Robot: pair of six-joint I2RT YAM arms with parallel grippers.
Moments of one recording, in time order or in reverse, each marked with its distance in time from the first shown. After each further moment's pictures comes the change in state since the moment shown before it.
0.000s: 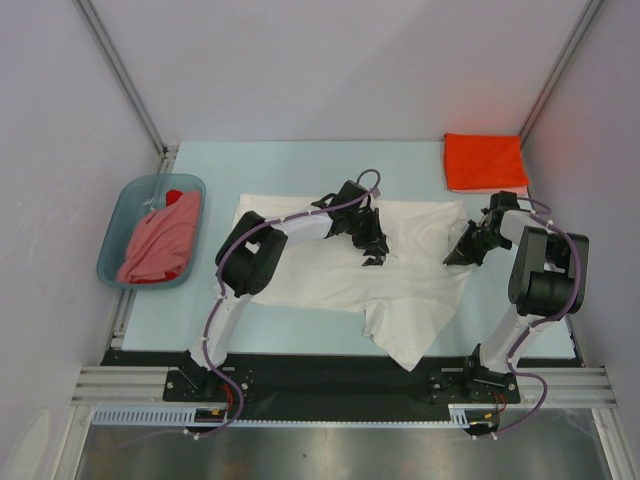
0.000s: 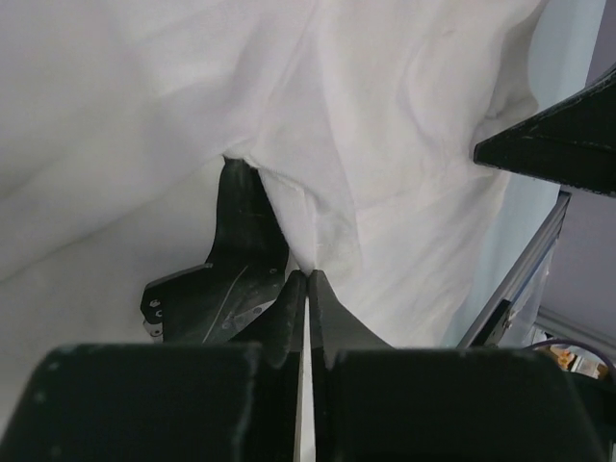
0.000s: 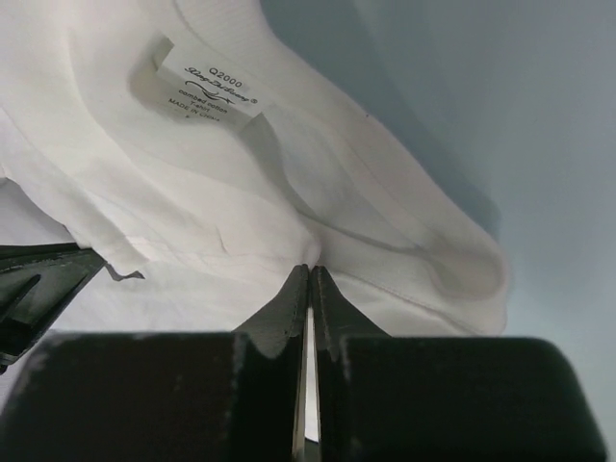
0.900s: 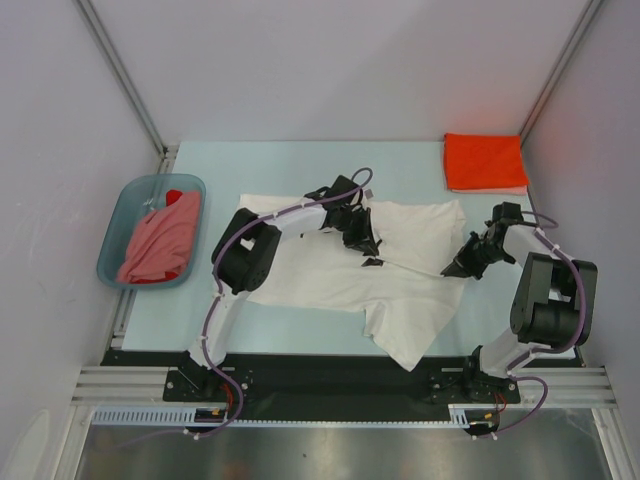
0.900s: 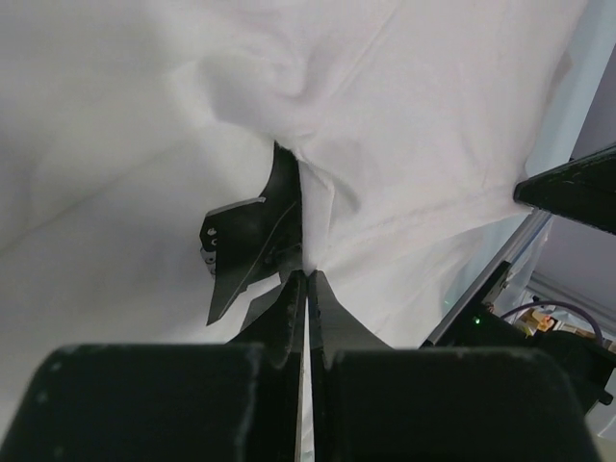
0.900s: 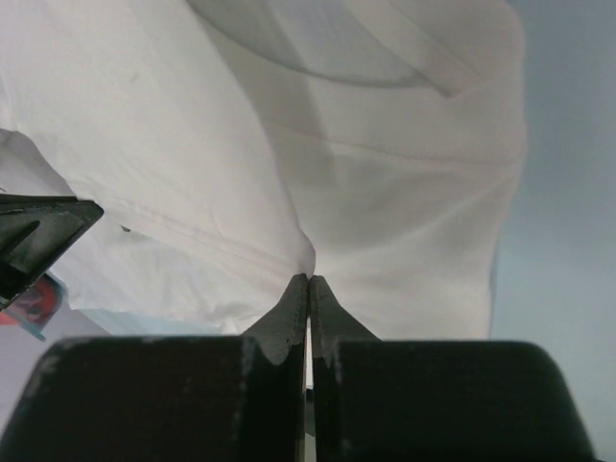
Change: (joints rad) left arm 0.054 0.000 0.054 -0.204 0.072 0.065; right arm 0.000 -0.195 -0.127 -0.074 -0.029 0.081
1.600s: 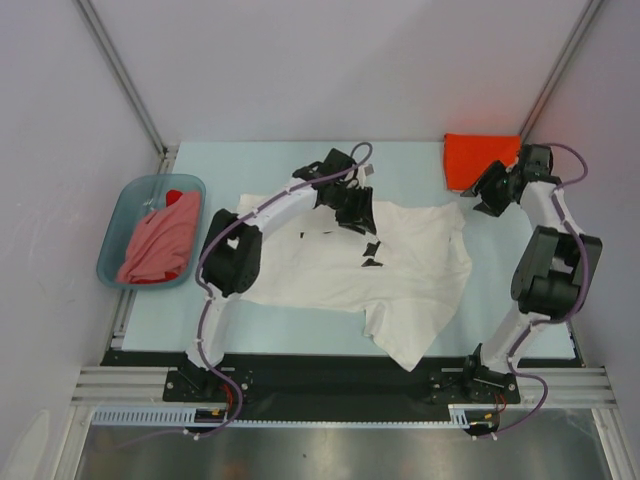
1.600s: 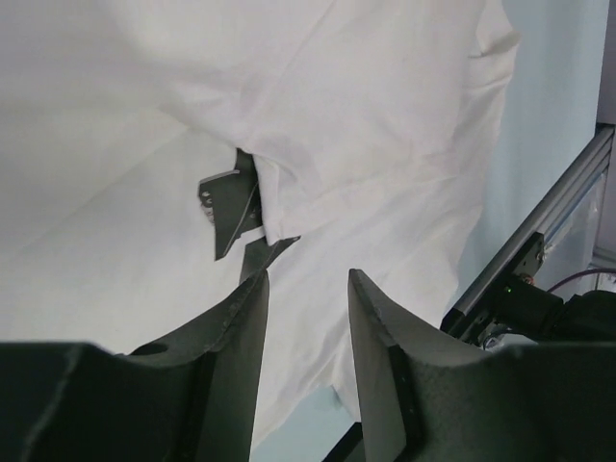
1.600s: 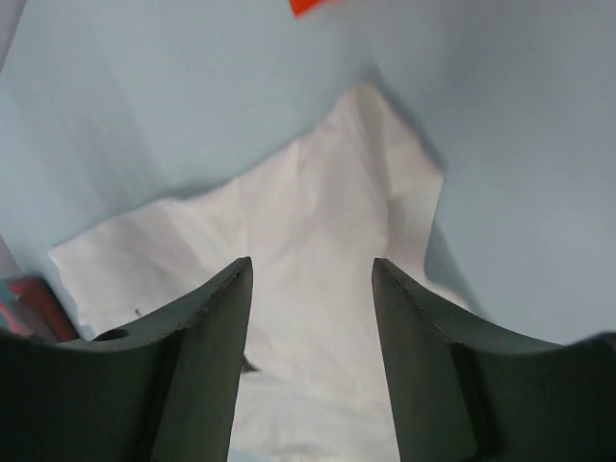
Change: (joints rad) left arm 0.021 -0.068 0.170 -0.236 -0.047 0.226; right arm -0.050 0.147 0.415 0.142 0.060 0.021
